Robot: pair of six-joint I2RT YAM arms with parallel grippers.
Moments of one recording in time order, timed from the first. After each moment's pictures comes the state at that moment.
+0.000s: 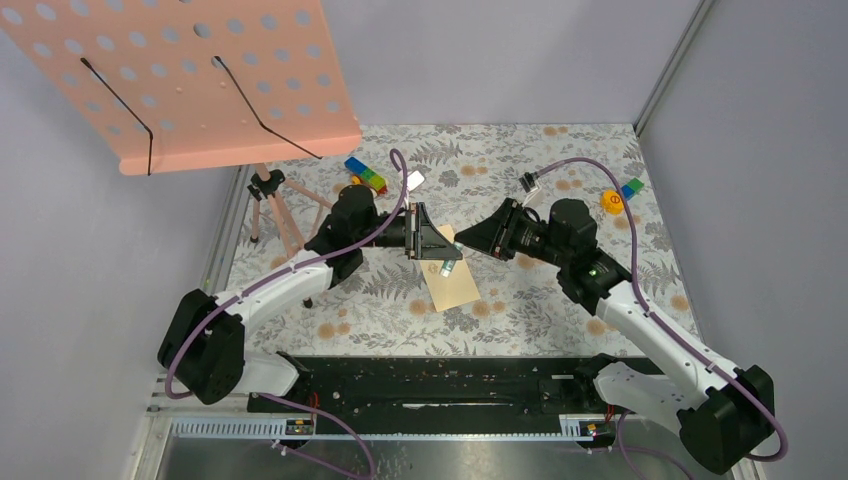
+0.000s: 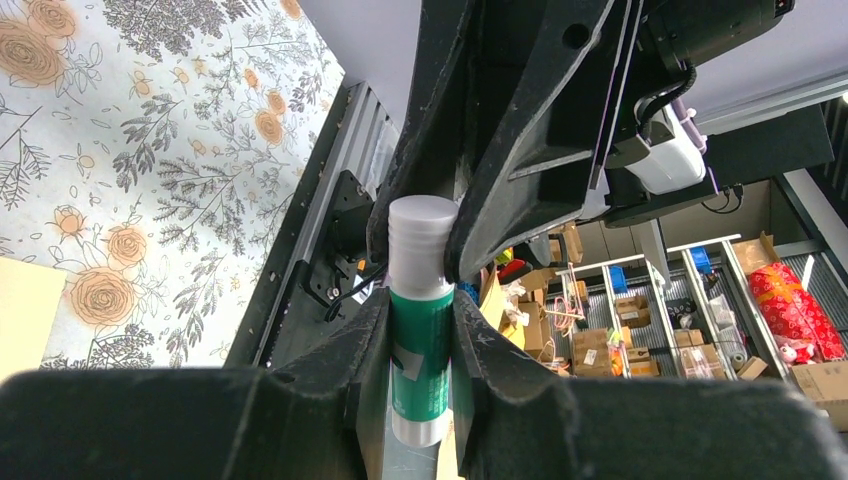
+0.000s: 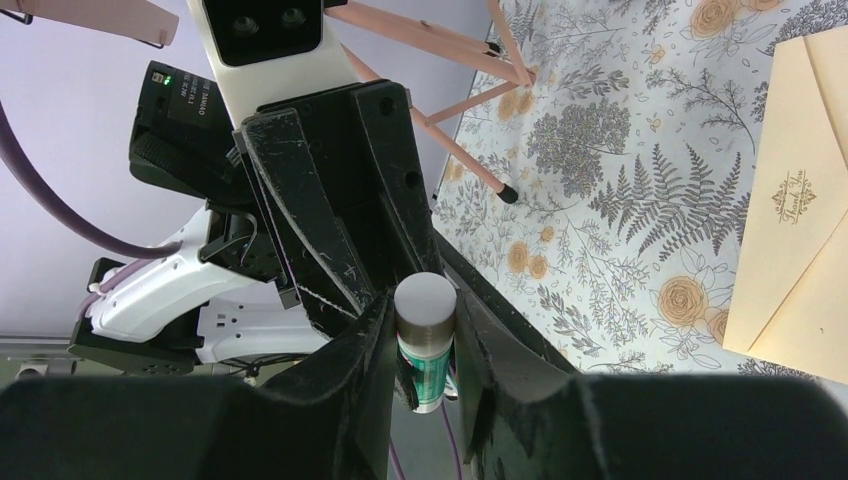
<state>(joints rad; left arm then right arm) -0.62 1.35 0.85 0.39 0.93 -0.99 0.54 1.00 0.77 0.04 -0.50 1.02</state>
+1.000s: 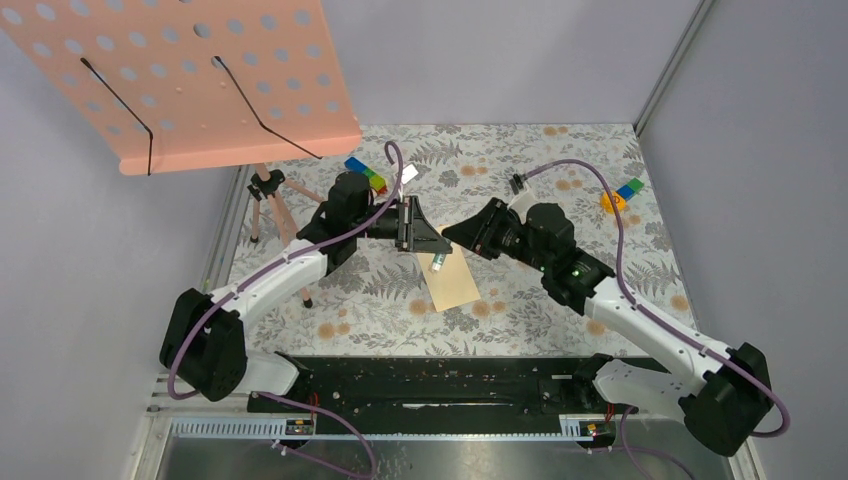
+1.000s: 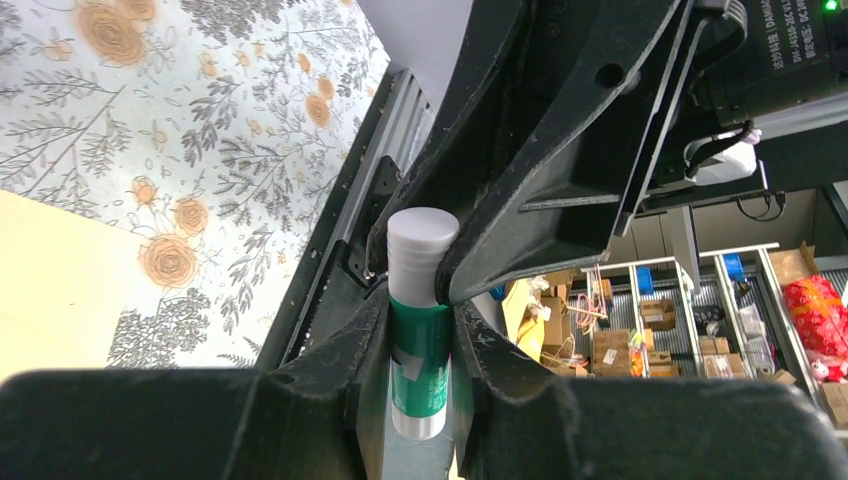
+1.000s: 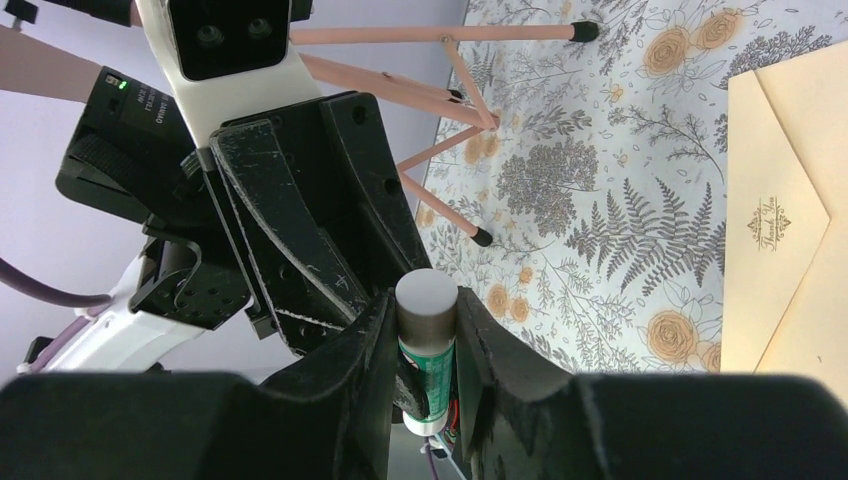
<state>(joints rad) -0.55 1.36 0.94 0.18 0.96 -0.86 0.69 1.04 0.78 0.06 -0.22 1.05</state>
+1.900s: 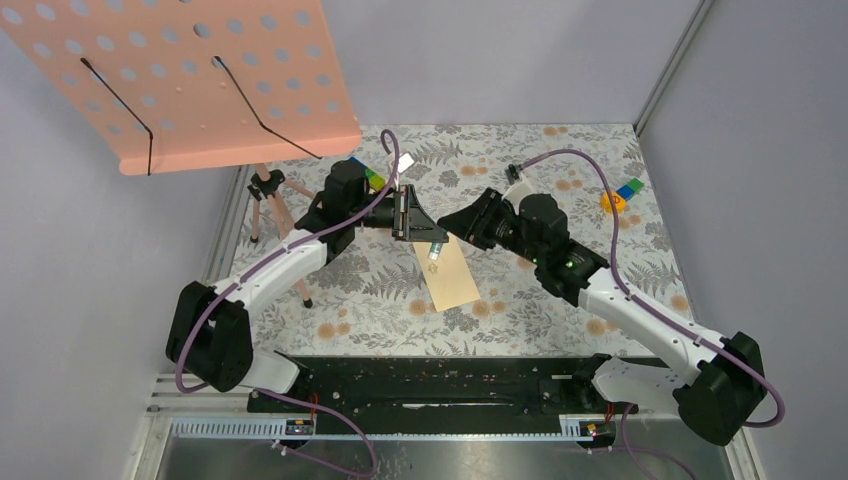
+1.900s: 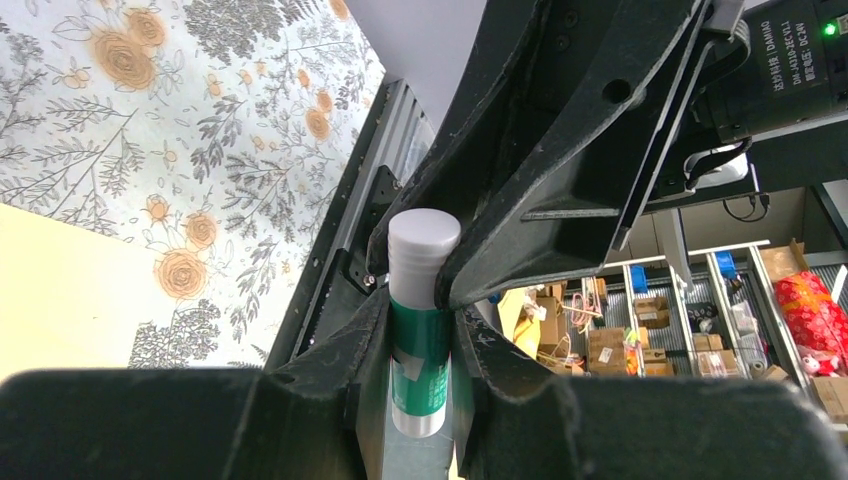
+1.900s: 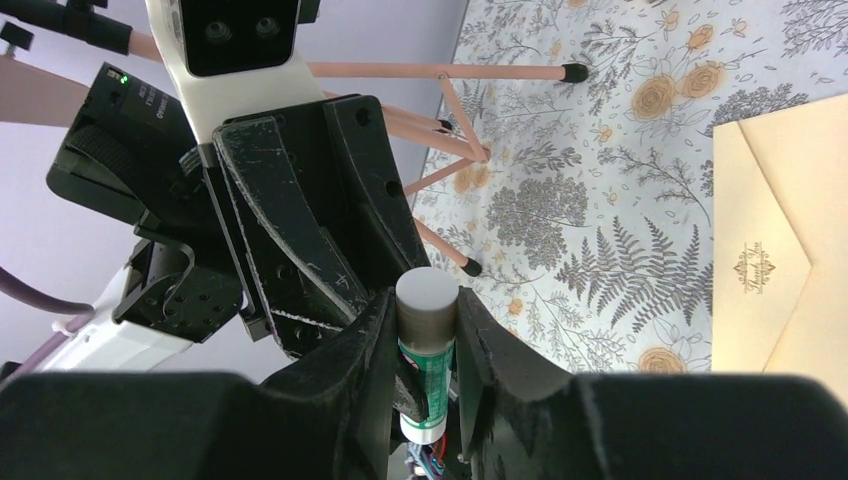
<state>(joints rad) -0.49 1.41 1.00 0.15 1.02 -0.84 0.70 1.13 0.85 0.08 -0.17 1.01</state>
